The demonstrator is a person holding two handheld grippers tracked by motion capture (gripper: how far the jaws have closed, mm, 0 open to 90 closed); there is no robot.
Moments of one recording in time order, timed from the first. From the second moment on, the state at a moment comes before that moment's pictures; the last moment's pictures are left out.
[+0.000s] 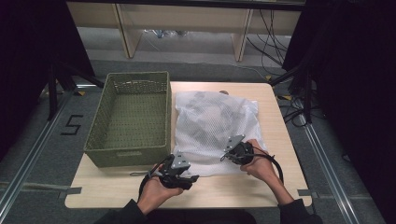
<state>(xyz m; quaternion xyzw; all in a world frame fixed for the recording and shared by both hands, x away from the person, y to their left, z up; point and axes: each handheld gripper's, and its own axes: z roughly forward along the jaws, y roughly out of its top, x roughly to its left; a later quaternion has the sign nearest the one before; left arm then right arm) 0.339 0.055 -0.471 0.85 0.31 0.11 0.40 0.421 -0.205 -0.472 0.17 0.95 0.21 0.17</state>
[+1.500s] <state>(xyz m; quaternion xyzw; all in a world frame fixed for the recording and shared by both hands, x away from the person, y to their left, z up) 0.309 0.127 -0.463 0.81 0.33 0.14 0.46 0.362 -0.266 -0.450 0.38 0.82 0.40 0.16</state>
